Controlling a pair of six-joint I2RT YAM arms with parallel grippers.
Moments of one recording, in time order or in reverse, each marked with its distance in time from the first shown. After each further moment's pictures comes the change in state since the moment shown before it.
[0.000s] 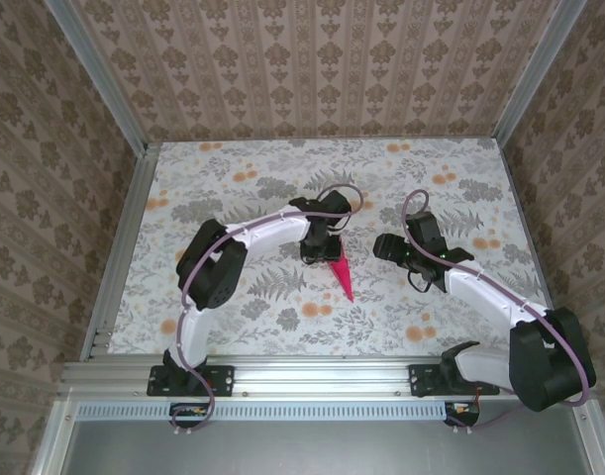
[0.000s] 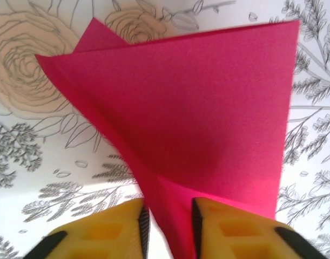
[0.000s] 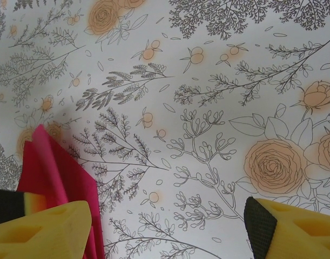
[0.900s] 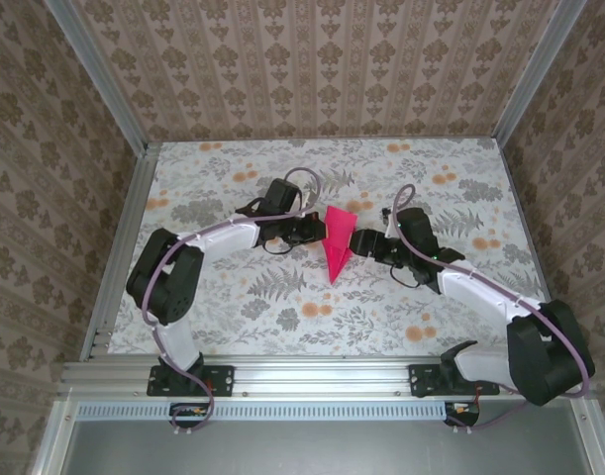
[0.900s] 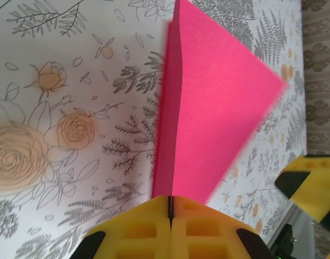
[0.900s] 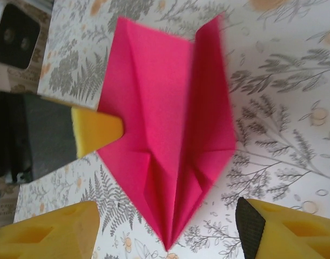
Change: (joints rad) left arm 0.217 -0.260 -0.416 0.671 0.432 0.043; right arm 0.089 0.041 -0.001 0.240 -0.312 0.065
